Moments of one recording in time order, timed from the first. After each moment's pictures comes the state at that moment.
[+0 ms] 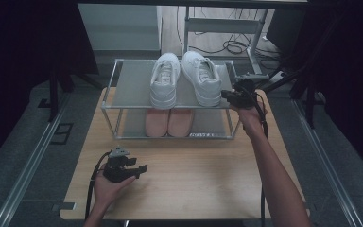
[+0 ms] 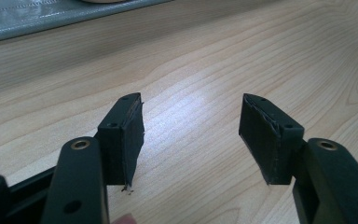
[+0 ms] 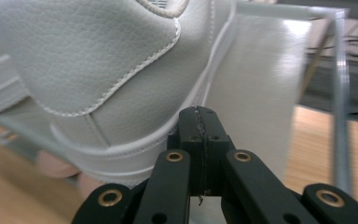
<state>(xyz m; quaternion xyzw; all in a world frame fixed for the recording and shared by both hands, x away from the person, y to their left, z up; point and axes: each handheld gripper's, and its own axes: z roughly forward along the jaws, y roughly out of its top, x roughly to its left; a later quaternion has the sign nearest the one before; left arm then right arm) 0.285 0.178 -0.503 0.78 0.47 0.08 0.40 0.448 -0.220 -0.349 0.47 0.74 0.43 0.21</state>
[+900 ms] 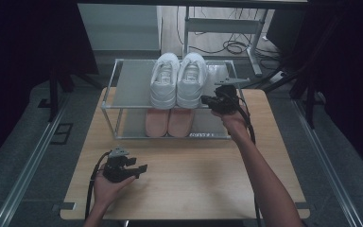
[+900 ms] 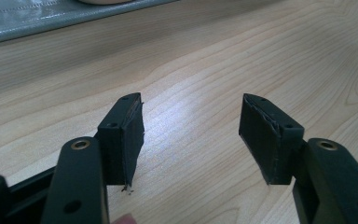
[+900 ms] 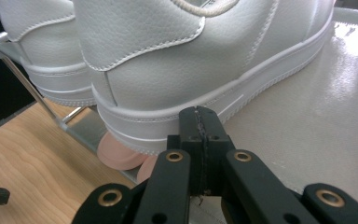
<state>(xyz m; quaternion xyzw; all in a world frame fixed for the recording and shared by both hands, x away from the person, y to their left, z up) 0.284 0.179 -0.502 0.78 0.47 0.08 0.40 0.426 -0.171 -0.349 0.41 0.77 0.46 0.18</state>
